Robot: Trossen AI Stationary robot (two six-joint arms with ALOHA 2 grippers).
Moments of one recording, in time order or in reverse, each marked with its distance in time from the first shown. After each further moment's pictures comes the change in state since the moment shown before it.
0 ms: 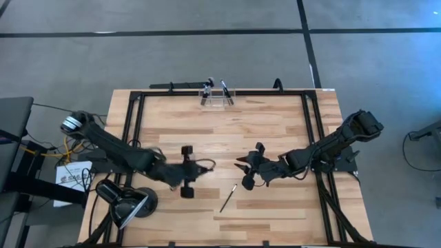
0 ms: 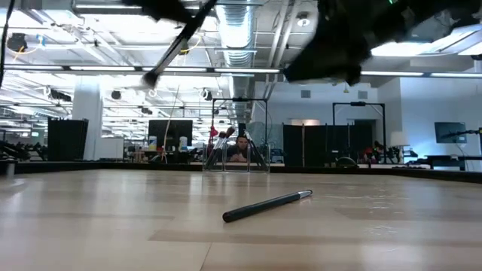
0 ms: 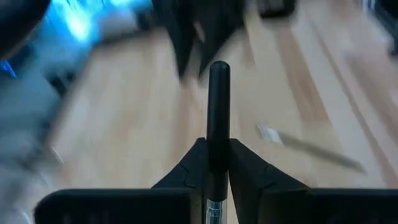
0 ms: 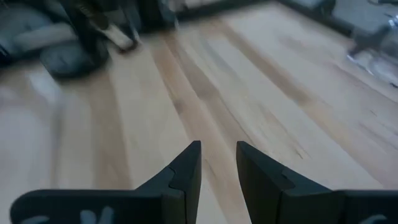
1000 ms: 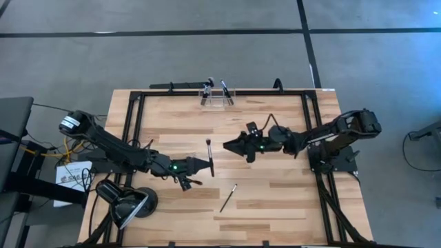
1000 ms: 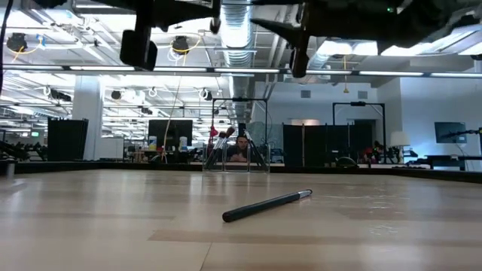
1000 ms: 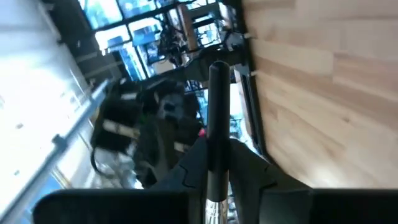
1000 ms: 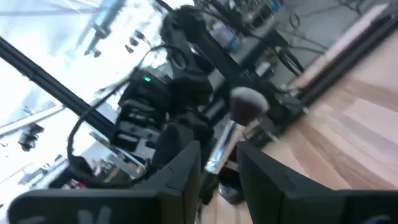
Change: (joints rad) left arm 0.051 0.000 -0.324 0.828 0.037 1.828; right arm -0.340 0.000 -0.101 0.724 -0.635 0.368
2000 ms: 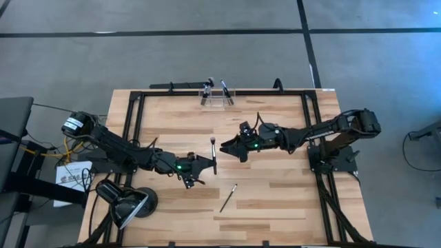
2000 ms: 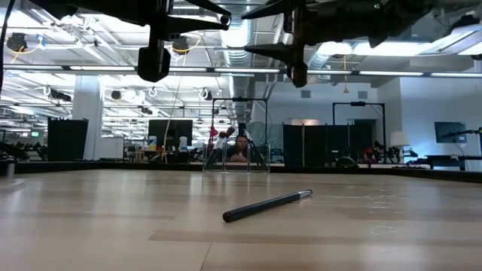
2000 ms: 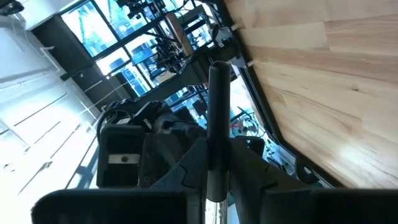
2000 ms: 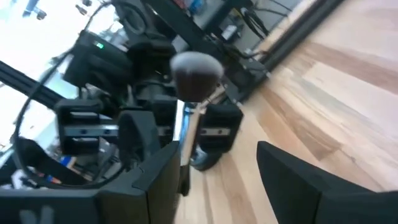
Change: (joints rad) left arm 0.055 0.044 0.001 0.026 0.068 0.240; right arm -0.031 0.000 0.112 -0.333 -0.046 -0.010
